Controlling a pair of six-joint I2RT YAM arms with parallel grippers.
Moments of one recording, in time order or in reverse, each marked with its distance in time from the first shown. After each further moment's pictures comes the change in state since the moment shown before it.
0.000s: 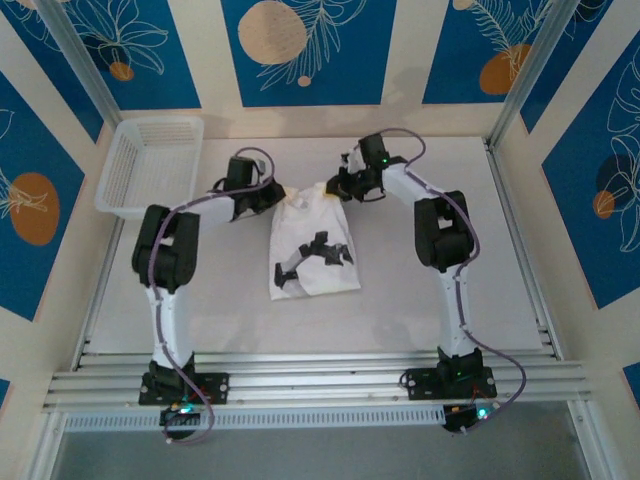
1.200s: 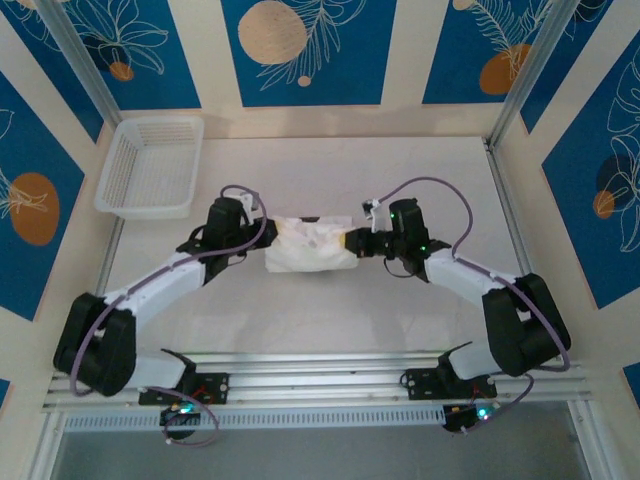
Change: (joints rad) left arm -0.189 -0.659 -0.582 -0.005 -0.229 0.158; right arm 0.090 -0.866 -1.173 0.640 0.151 -0.077
